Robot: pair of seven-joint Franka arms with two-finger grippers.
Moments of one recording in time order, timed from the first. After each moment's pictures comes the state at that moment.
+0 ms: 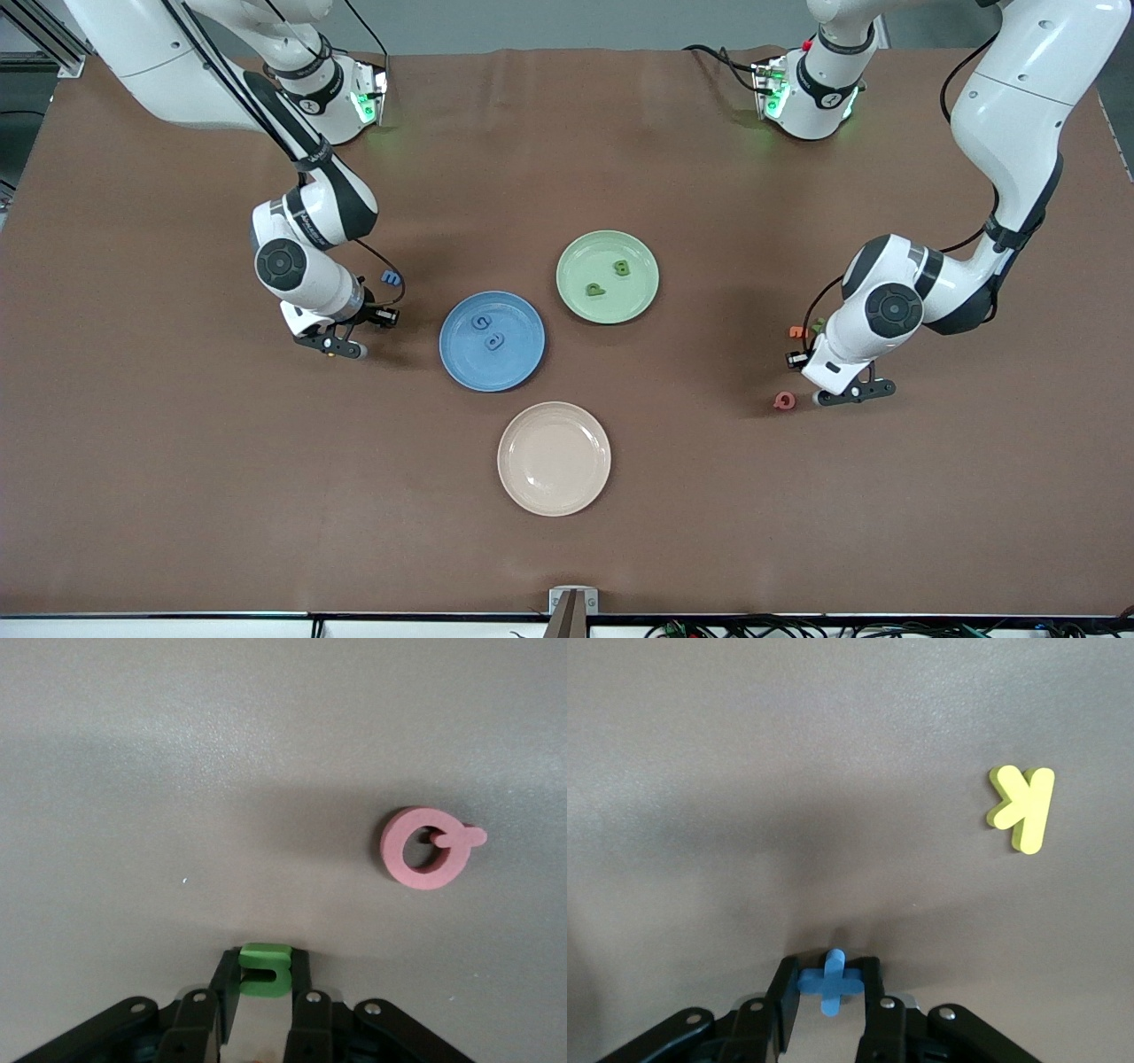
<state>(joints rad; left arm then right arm) 0.32 0.61 -0.49 -1.98 0.52 2.40 -0.67 -0.11 0.44 0.37 -2.24 -0.17 2.53 0.65</state>
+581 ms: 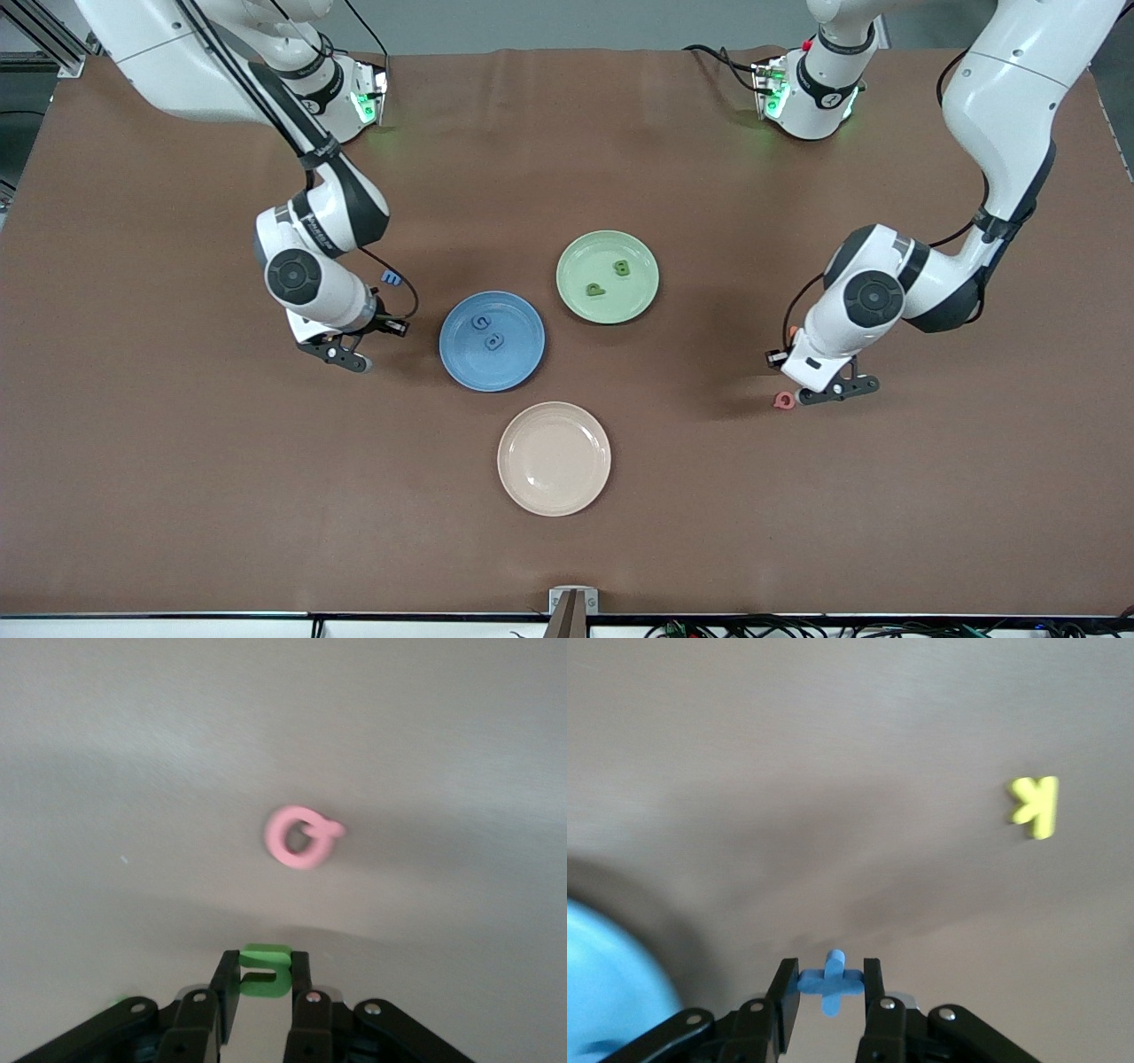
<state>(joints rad) 0.32 0.58 -0.63 -1.94 0.52 2.30 -0.80 -0.02 0.44 0.39 -2.05 -0.16 2.32 0.88</state>
